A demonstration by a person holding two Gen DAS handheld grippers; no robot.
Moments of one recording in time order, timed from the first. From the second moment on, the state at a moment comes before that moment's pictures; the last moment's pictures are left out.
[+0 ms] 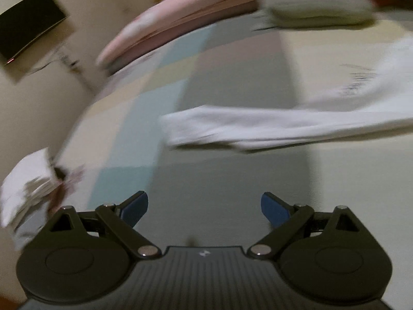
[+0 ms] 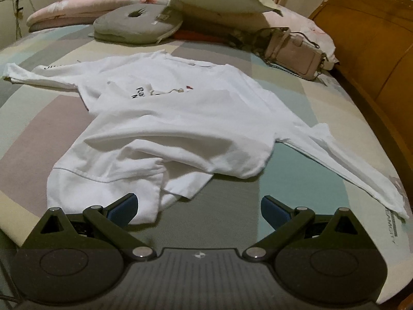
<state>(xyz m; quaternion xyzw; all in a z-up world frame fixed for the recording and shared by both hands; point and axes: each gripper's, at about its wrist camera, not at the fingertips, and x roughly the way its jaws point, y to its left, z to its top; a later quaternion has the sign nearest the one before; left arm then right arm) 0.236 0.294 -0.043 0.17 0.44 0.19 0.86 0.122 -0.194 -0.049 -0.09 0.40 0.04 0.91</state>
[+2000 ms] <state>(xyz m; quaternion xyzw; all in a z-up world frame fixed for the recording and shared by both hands) 0.161 -0.055 -0.032 0.09 0.37 -0.26 0.89 0.289 -0.261 -0.100 0.11 0.36 0.29 0.88</state>
